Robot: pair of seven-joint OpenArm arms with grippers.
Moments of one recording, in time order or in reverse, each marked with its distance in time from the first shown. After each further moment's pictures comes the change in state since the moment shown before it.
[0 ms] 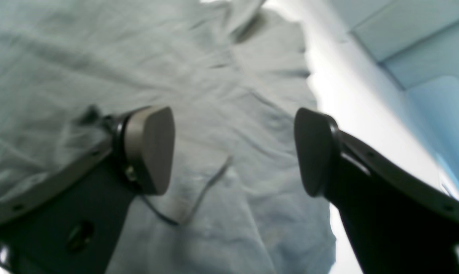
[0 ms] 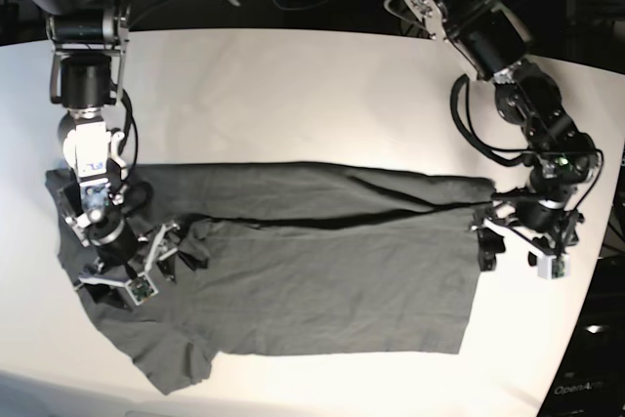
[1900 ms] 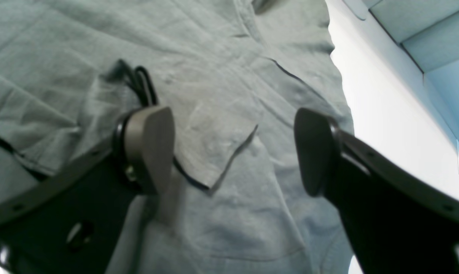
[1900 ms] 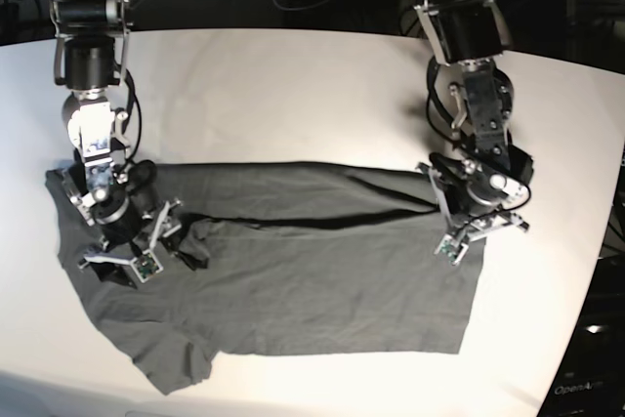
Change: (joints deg) left arm 4.1 -0.9 21.2 -4.2 28.8 -0.4 3.5; right arm -3.7 -0.3 0.0 0.9 0.0 0.2 -0.2
